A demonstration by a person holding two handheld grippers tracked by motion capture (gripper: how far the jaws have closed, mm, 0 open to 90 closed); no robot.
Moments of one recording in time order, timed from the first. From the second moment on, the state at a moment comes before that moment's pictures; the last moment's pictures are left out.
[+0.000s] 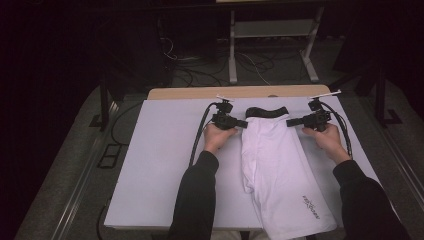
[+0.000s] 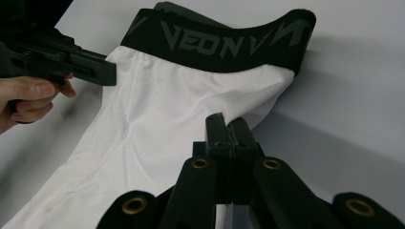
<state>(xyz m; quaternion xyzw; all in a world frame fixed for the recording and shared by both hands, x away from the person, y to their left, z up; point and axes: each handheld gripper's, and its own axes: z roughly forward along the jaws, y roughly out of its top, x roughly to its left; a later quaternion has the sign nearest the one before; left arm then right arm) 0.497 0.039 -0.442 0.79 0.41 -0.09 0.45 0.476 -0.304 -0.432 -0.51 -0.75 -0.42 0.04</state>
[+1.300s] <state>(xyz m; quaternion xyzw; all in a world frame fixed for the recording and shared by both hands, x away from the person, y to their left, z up) 0.459 0.038 -0.389 0.79 0.39 -0.07 0.48 0.445 -0.314 -0.400 -0.48 -0.75 -0.46 0.00</state>
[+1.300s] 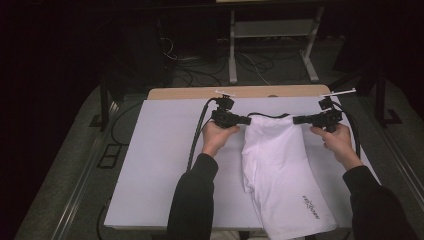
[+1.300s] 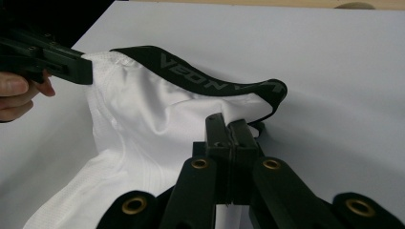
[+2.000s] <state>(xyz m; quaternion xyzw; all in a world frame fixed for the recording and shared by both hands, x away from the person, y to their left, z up) 0.433 0.046 -0.385 0.78 0.38 -0.08 0.49 0.425 -0.316 -0.394 -0.46 -0.75 -0.47 0.01</state>
